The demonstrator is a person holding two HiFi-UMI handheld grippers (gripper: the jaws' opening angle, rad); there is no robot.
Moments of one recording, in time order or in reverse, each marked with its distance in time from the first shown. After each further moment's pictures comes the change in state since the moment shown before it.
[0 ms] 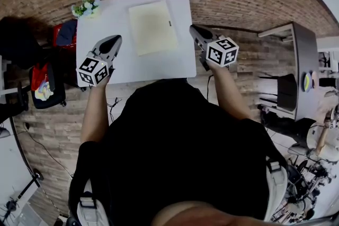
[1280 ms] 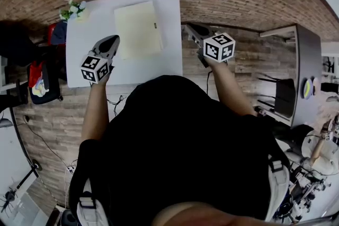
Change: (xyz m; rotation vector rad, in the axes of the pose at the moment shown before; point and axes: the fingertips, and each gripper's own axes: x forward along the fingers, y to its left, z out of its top) left arm 0.104 -0.025 -0.027 -0.022 0.118 0.105; right arm -0.018 -0.109 -0.011 0.017 0.077 0.078
